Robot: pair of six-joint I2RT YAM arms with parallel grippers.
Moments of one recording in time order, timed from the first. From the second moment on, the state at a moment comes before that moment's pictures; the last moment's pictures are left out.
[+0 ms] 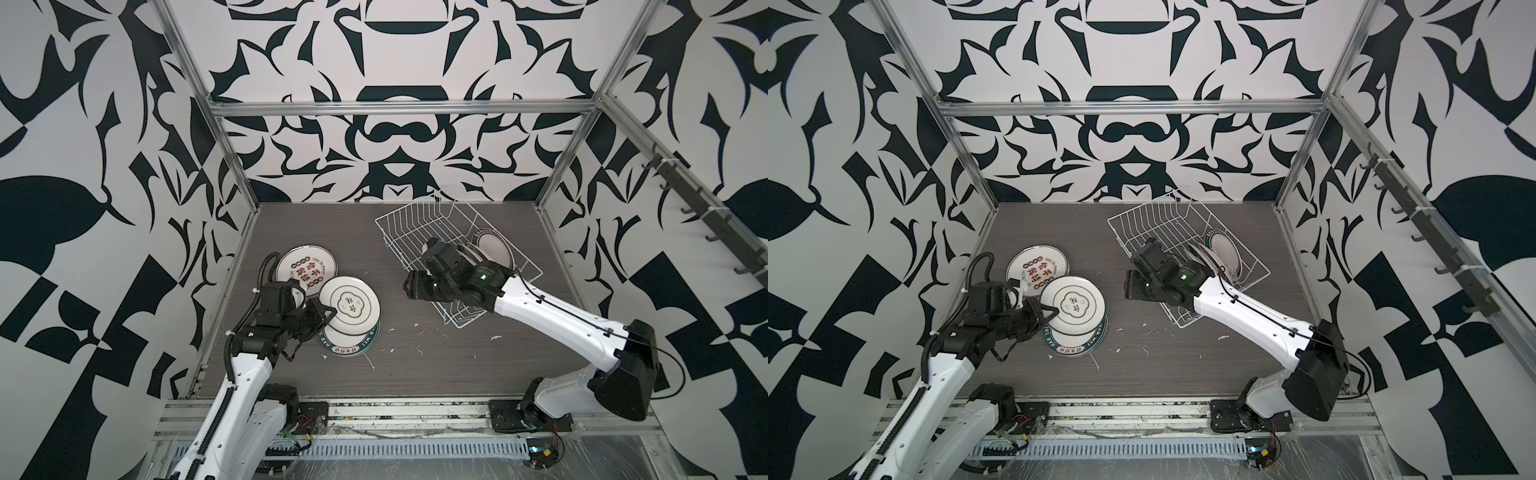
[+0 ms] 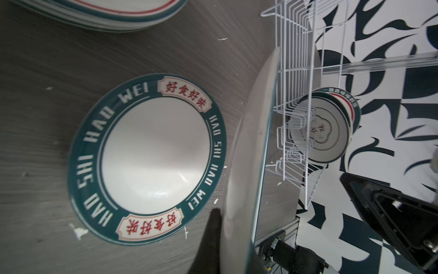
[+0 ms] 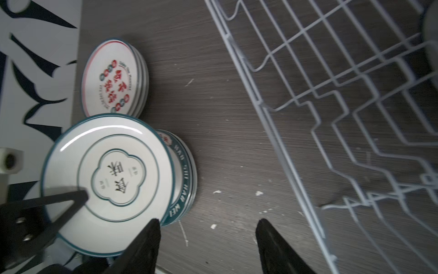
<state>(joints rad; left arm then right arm) -0.14 0.76 0.58 -0.66 0.51 -0.80 0.85 1.43 1.28 -0.78 0.09 0.80</state>
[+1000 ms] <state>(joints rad) -0.14 0.79 0.49 -0.66 0.38 -0.82 0.81 1.47 1.34 -0.92 0.20 0.64</state>
